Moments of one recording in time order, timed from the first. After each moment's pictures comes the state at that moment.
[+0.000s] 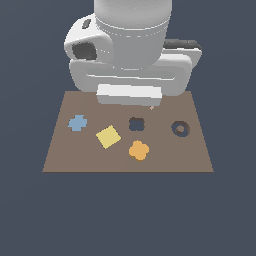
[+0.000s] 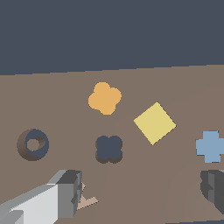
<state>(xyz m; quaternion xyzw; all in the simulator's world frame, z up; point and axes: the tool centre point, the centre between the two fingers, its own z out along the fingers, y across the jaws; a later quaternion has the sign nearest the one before) 0.016 0.004 0.170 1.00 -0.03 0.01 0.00</state>
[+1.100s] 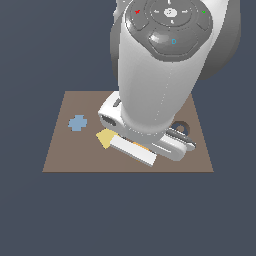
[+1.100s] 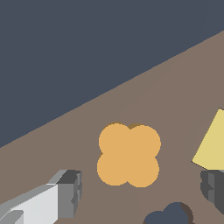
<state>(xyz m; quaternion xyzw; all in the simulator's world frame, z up) 0.079 0.031 0.065 0.97 -0.24 0.00 0.00</state>
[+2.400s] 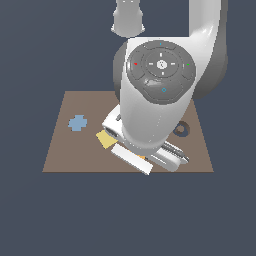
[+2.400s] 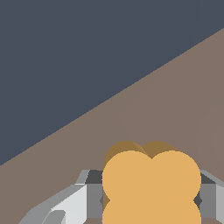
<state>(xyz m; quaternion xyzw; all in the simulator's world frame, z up) 0.091 0.033 0.030 0.96 -0.27 0.00 0.00</state>
